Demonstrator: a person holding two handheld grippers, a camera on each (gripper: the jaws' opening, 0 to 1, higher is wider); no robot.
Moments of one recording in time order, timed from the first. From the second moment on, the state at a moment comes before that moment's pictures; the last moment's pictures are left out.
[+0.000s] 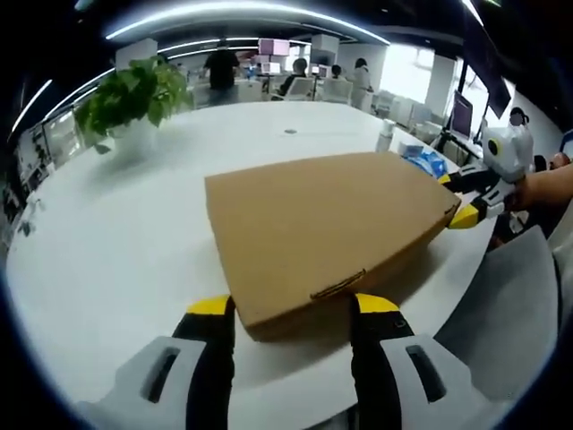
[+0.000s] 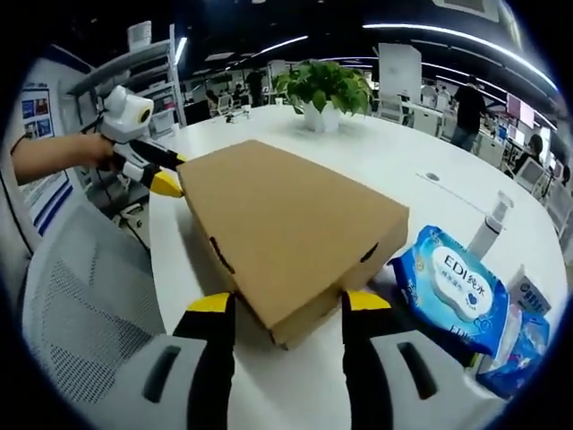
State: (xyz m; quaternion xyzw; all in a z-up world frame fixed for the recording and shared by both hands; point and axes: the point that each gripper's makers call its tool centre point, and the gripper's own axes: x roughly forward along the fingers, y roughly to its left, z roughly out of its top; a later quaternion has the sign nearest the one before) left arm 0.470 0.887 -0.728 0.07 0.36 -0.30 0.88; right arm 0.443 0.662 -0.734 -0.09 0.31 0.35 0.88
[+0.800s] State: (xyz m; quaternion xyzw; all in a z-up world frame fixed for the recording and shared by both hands) left arm 0.503 0.884 -0.731 0.06 0.38 -0.31 0.87; right arm 0.475 0.658 -0.736 -0.09 0.31 0.35 0.88
